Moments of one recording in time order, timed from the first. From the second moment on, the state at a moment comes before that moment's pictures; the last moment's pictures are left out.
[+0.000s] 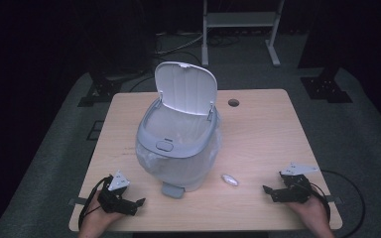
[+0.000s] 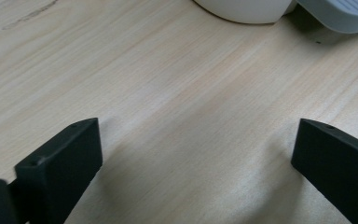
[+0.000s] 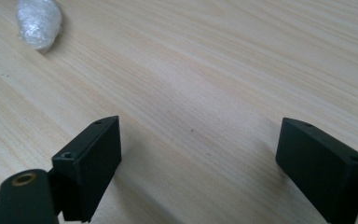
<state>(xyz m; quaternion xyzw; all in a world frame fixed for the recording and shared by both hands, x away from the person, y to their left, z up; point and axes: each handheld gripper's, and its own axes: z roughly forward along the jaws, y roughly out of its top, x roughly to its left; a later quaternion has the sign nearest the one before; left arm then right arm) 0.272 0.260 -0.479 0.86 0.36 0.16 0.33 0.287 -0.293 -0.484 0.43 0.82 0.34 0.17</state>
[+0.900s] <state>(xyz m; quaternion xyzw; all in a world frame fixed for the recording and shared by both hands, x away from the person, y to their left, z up) 0.272 0.265 -0.484 0.85 0.36 0.16 0.35 0.283 -0.274 -0.462 0.40 0.82 0.38 0.15</state>
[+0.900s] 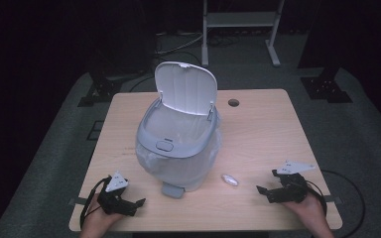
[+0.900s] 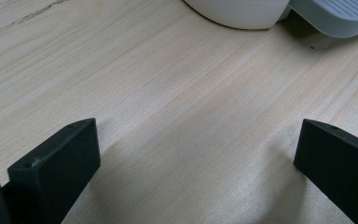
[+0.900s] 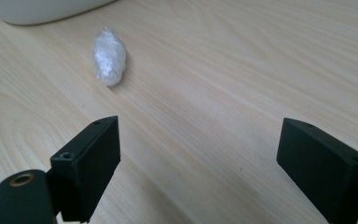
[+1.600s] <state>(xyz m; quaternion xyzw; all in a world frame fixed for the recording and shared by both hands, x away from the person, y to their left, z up) 0.272 0.265 -0.484 0.85 0.36 0.16 0.35 0.292 -0.246 -0.447 0.37 0.83 0.40 0.13</state>
